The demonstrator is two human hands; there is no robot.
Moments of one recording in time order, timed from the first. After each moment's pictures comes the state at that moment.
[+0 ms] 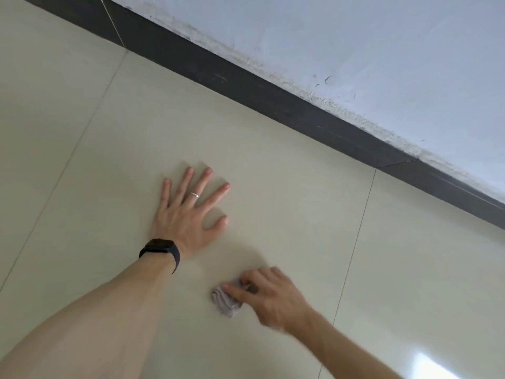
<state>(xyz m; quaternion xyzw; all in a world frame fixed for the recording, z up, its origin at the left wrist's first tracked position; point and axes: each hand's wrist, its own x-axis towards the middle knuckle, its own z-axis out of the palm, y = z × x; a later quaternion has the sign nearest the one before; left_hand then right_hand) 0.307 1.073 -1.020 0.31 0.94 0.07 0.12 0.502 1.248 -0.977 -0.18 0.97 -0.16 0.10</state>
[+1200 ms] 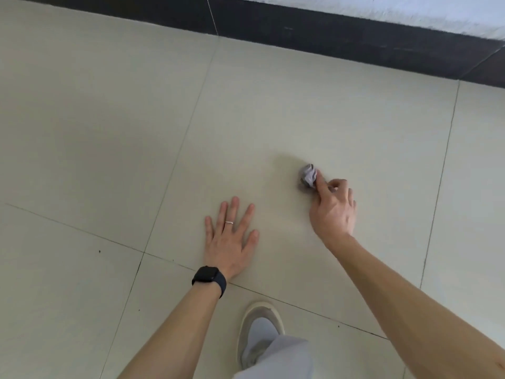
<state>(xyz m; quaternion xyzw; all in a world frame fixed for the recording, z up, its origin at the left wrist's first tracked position) 0.473 0.899 -0.990 0.21 0.94 0.04 0.26 0.509 1.137 -0.991 0.29 0.93 -0.21 -0.04</state>
